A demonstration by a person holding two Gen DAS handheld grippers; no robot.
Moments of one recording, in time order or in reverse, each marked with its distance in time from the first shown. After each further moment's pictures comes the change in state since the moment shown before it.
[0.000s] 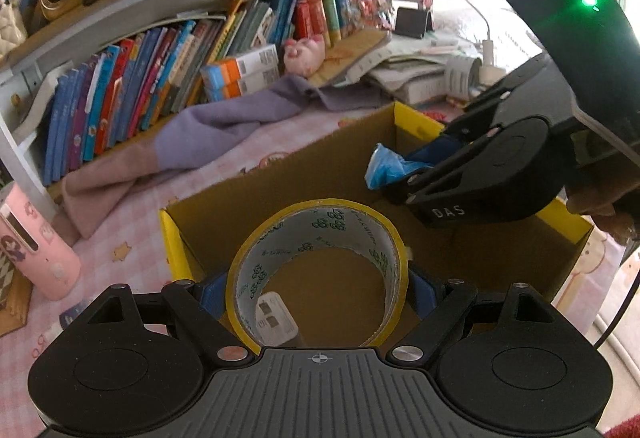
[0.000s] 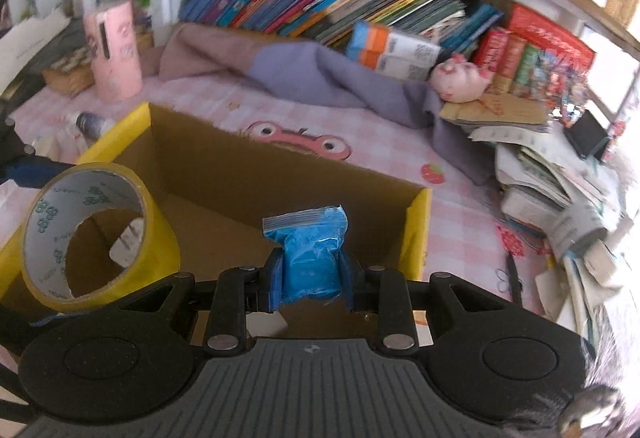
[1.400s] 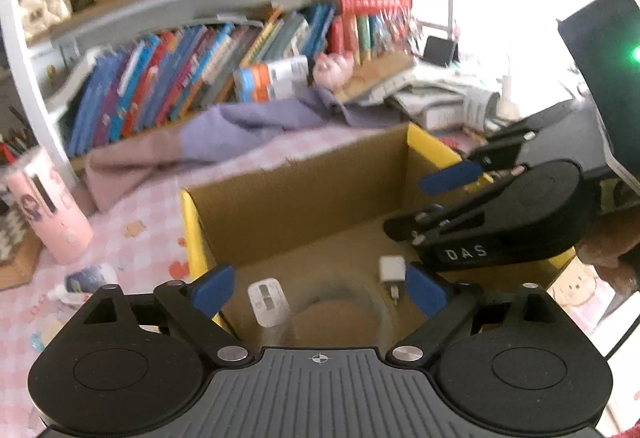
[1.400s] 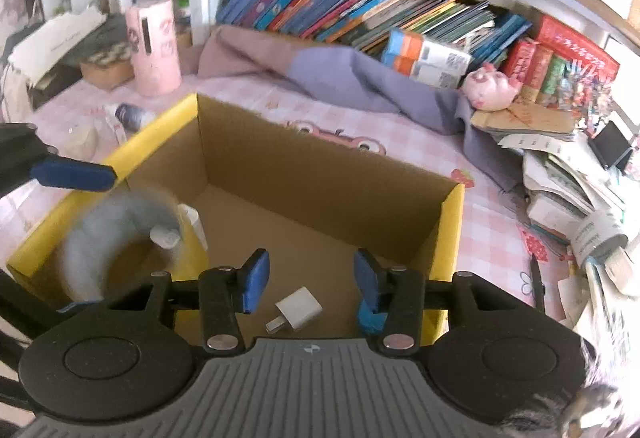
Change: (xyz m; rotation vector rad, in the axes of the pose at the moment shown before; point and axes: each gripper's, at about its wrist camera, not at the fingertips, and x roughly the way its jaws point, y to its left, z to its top) left arm -0.031 -0.004 -0.008 -0.133 -0.080 0.058; right arm -0.020 0.010 -0.013 -0.015 -0.046 0.072
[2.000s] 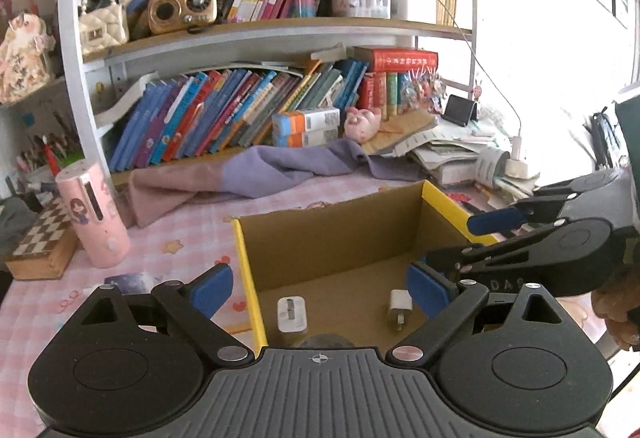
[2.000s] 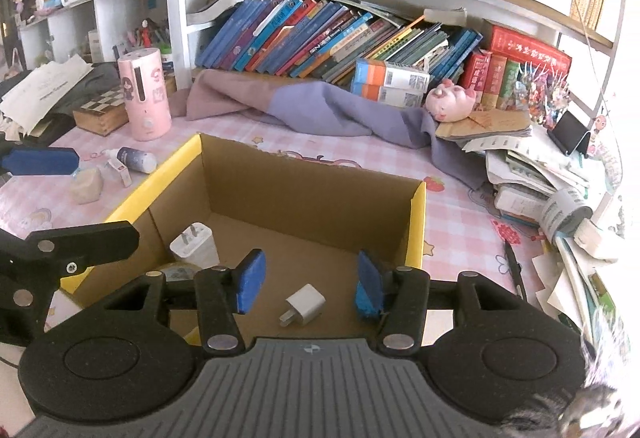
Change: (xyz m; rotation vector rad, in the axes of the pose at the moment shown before) left arm -0.053 0.010 -0.008 -0.083 -0.127 0.054; right arm -0.053 0.012 -0.017 0.097 -0.104 -0.059
